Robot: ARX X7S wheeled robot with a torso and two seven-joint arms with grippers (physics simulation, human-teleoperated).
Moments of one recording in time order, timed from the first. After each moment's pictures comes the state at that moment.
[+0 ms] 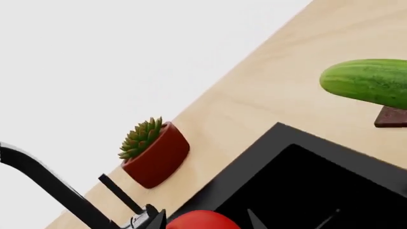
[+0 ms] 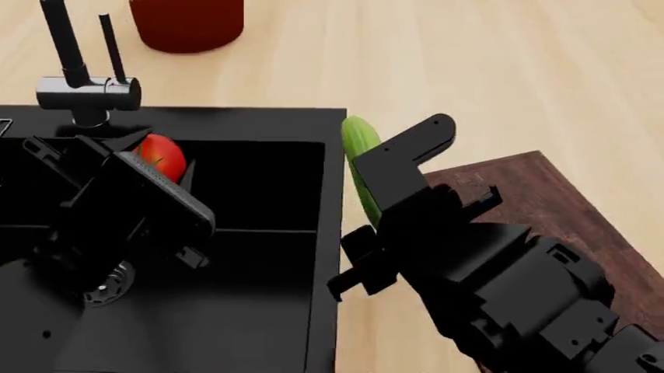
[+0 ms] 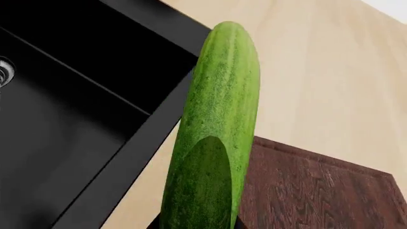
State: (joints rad) left arm -0.79 -0.34 0.55 -0.05 0.07 -0.52 0.07; right arm 1.32 0.47 -1.33 0.41 1.14 0.61 0.27
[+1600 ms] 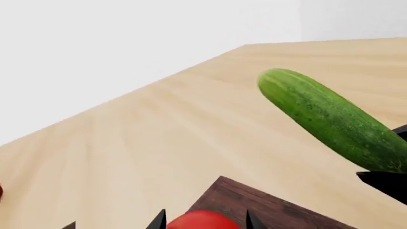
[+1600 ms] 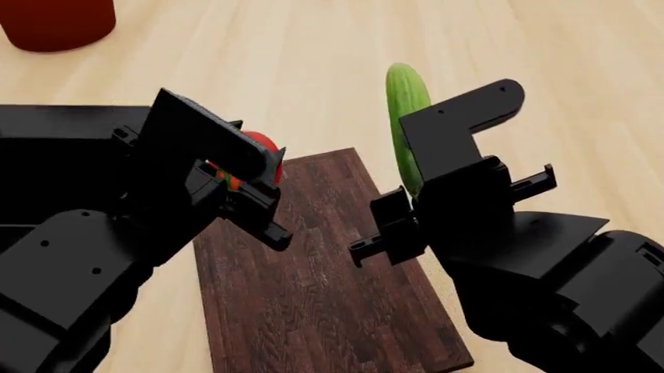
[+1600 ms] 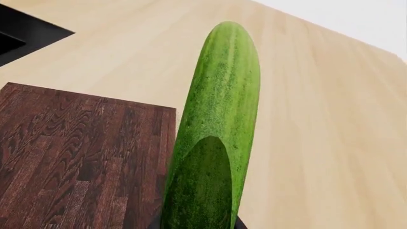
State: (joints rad) left arm -0.92 -0.13 0.46 -0.06 -0.18 -0.77 0.14; right arm 1.33 0.64 -1.20 0.15 1.28 0.65 0.49
